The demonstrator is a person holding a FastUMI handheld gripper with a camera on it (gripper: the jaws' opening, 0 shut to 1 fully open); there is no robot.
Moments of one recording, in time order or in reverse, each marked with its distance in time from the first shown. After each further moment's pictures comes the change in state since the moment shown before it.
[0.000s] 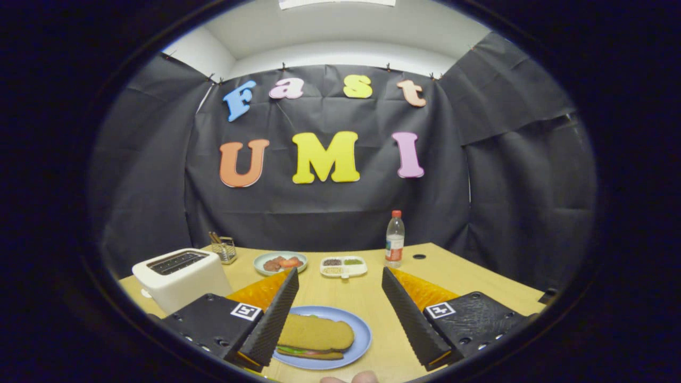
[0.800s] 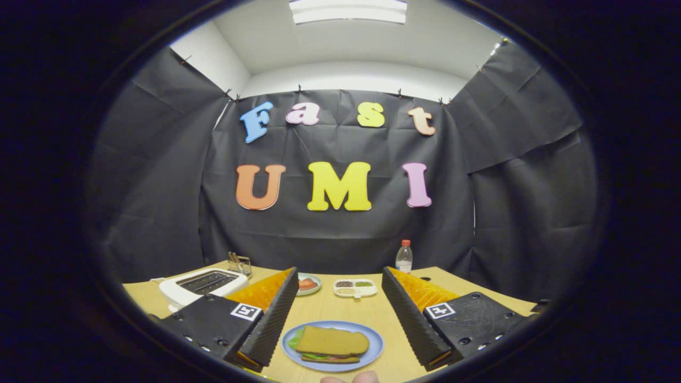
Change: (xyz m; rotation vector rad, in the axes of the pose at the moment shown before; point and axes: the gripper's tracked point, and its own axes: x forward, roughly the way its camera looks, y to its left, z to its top) arm -0.039 0.043 0.035 -0.019 -0.107 0.044
